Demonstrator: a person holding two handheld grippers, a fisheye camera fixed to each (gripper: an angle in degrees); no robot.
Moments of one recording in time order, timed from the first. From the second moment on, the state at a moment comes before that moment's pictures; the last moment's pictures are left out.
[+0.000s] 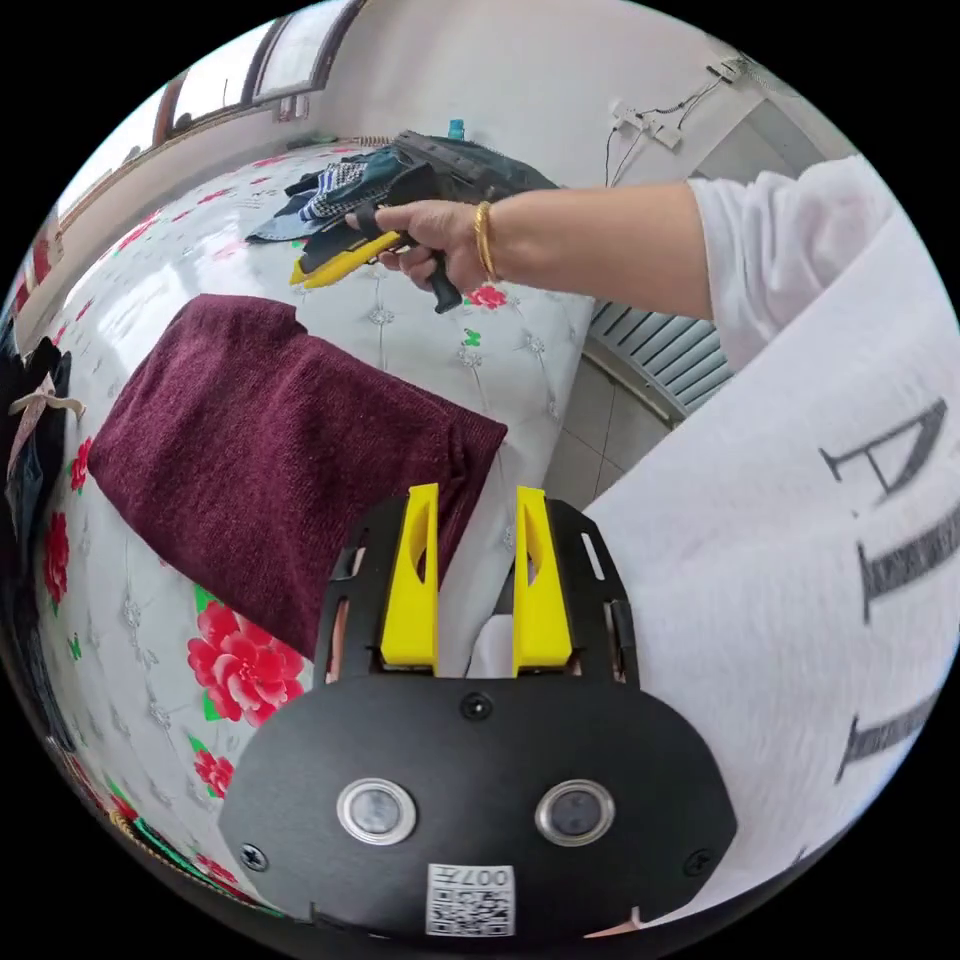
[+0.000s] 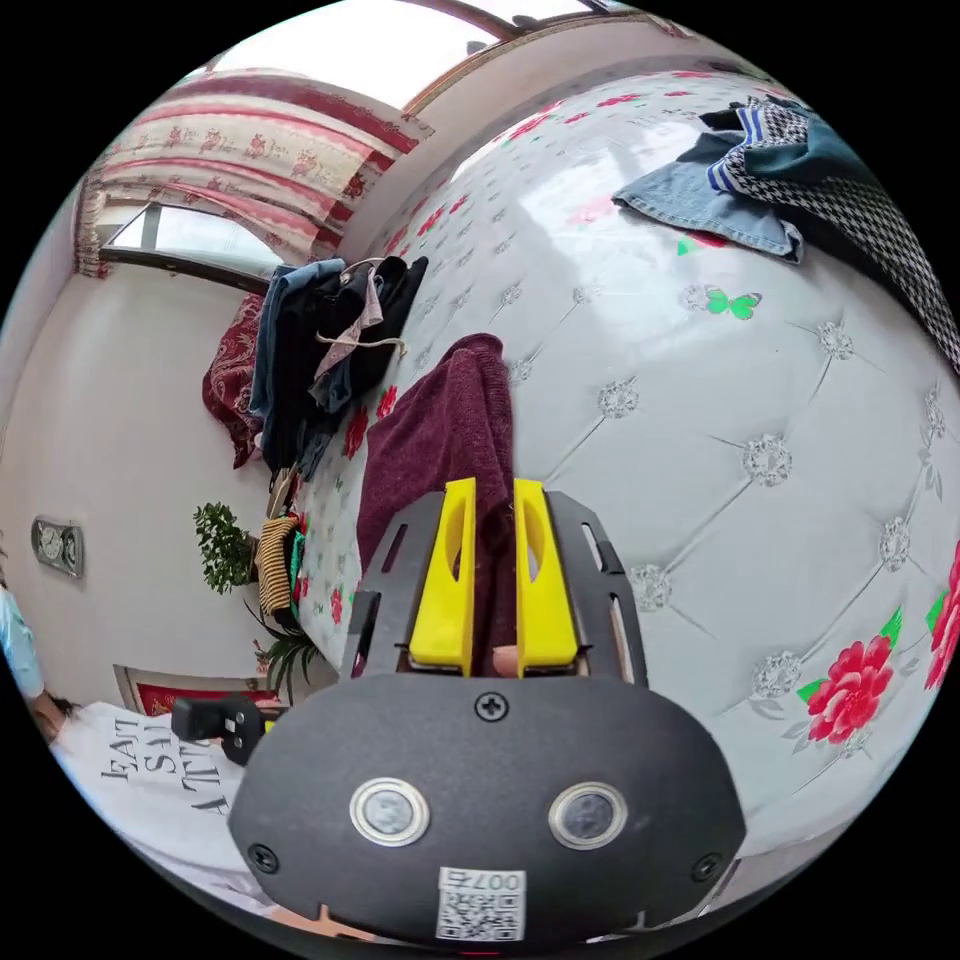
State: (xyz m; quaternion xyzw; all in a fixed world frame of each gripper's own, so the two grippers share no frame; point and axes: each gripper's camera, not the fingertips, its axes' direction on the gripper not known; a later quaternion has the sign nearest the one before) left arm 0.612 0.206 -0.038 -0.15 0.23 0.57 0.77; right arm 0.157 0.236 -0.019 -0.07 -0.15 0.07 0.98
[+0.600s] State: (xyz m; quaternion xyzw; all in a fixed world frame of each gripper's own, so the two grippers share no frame) left arm 0.414 0.124 0.035 -0.21 0.23 0.21 0.93; right arm 0.197 0.328 -0.036 -0.27 -0.16 -0.05 0.95
